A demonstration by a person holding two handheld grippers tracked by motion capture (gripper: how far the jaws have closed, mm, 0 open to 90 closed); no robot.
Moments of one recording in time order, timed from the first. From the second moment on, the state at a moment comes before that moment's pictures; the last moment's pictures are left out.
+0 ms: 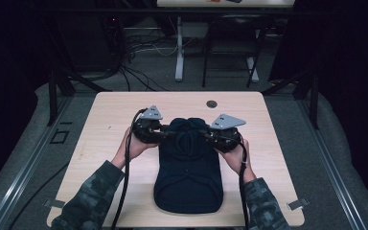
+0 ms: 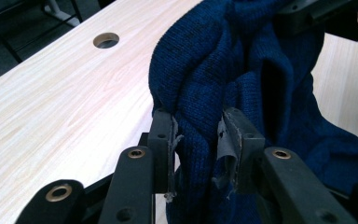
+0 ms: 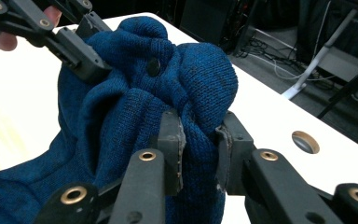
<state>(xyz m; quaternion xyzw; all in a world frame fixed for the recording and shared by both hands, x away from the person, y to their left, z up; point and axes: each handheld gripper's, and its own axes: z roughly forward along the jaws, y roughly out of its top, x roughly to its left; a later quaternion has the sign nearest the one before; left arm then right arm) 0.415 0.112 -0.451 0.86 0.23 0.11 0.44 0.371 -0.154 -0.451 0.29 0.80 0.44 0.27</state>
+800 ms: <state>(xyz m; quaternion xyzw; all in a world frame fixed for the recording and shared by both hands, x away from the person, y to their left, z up) 0.390 0.101 -0.442 0.86 0.17 0.23 0.43 0.364 -0.167 -0.449 0.31 0.81 0.45 0.23</state>
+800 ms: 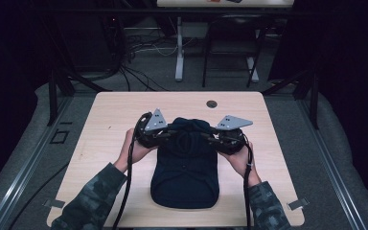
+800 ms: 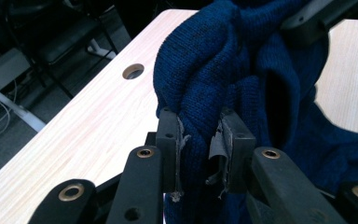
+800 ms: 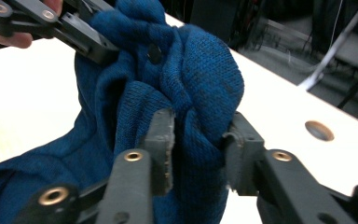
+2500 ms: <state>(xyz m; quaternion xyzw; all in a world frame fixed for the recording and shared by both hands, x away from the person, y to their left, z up) 0.374 0.108 -0.487 0.86 0.18 0.19 0.44 0.327 -0.157 -0.478 0.23 0.81 0.45 0.30</state>
